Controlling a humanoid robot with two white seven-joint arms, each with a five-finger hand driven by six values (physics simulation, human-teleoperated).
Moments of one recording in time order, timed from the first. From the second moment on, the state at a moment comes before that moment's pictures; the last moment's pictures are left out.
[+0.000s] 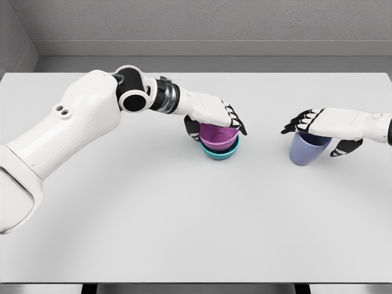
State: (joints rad) left arm -1.12 0.21 -1.11 -0.98 -0.43 -0.61 -0.61; right arm -0.61 -0.94 0.60 -1.45 0.35 -0.61 0.61
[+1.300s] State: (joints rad) left arm -1.12 0.23 -1.11 -1.00 -0.38 -0.61 -0.61; right arm -0.61 -0.94 0.60 -1.45 0.37 -0.61 0.61
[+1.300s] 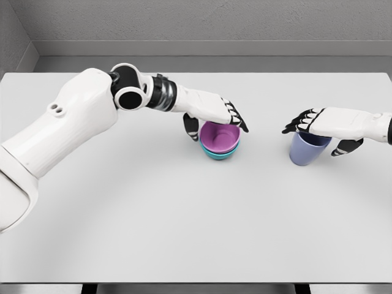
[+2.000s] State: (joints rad) left arm -0.93 0.75 -0.81 -1.04 -0.06 -0.61 -0.61; right arm -0.62 -0.93 0.61 -1.45 0.37 -0.61 0.61
